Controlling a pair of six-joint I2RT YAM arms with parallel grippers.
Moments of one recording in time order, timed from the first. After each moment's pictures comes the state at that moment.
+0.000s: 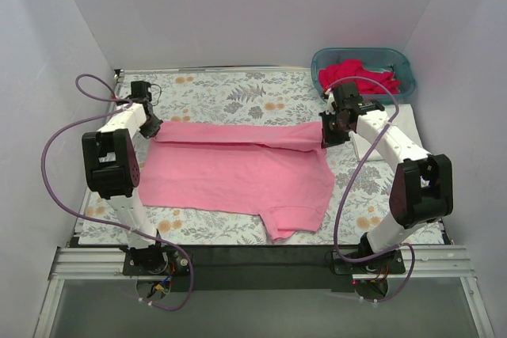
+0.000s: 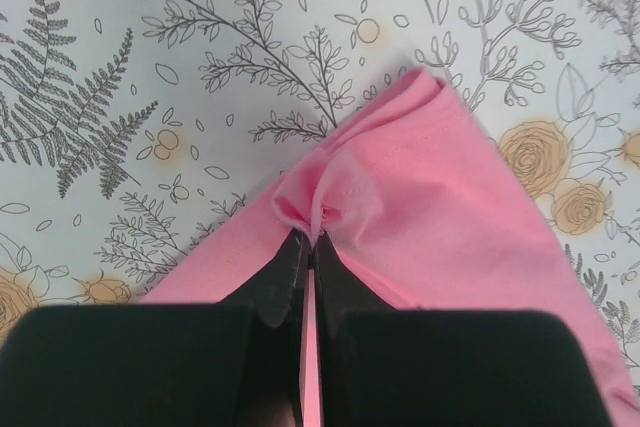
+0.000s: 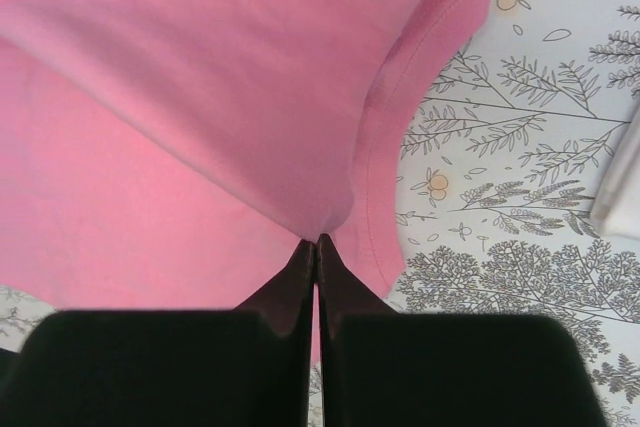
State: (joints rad) left arm 0.10 1.92 1.38 -0.56 -0.29 -0.67; right arm 0.27 1.61 1.26 -0.76 -0.14 0.14
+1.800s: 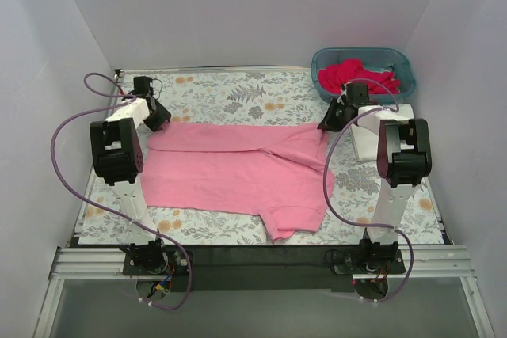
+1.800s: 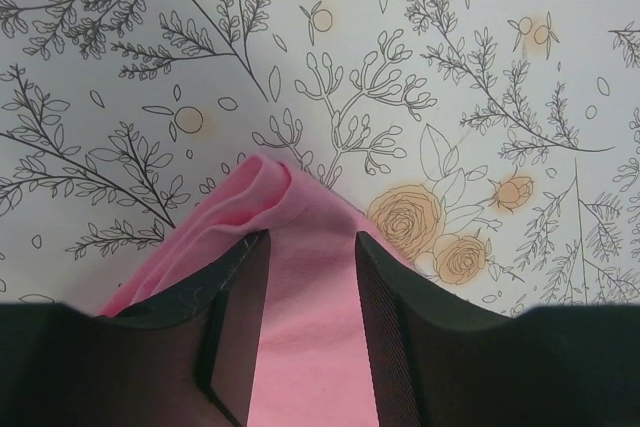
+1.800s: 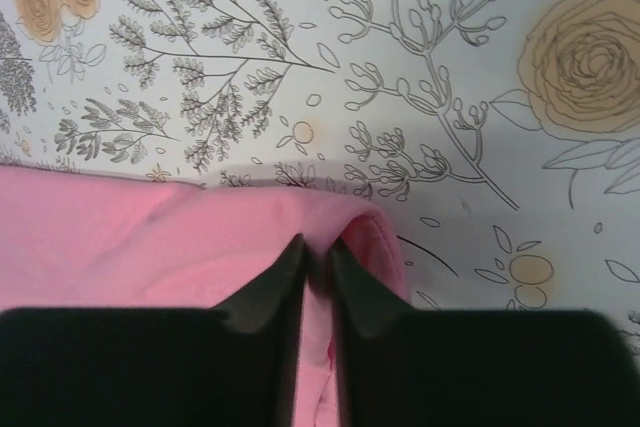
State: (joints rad) left arm 0.11 2.10 1.52 -0.44 -0.10 -0.68; right arm 0.07 2.00 1.32 -0.24 -0.35 0.40
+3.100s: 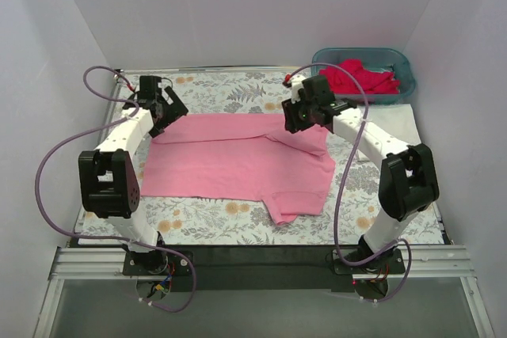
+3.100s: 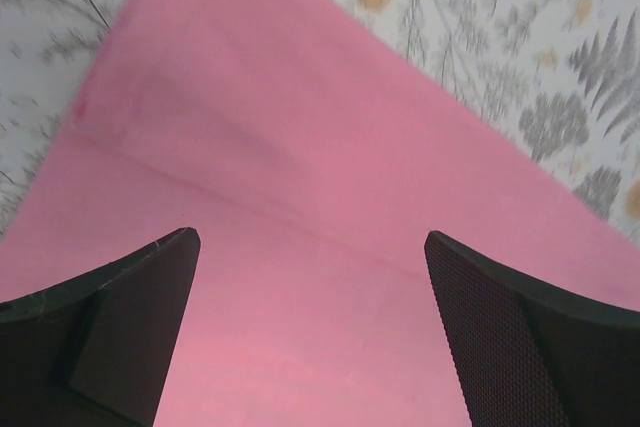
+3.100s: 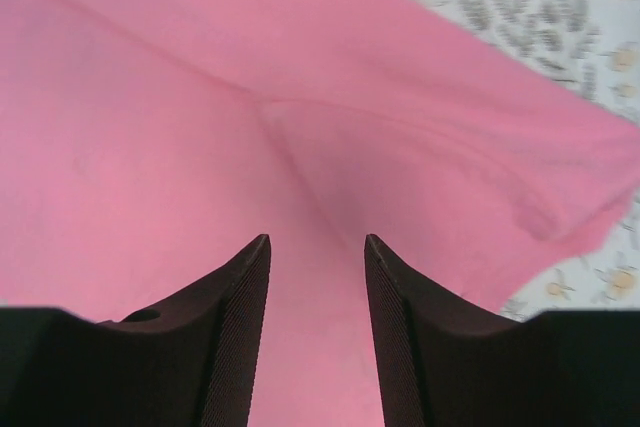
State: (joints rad) left arm 0.01 1.73 1.35 -0.50 -0.09 -0.65; right arm 0.41 1.69 1.34 -0.42 -0.17 -0.01
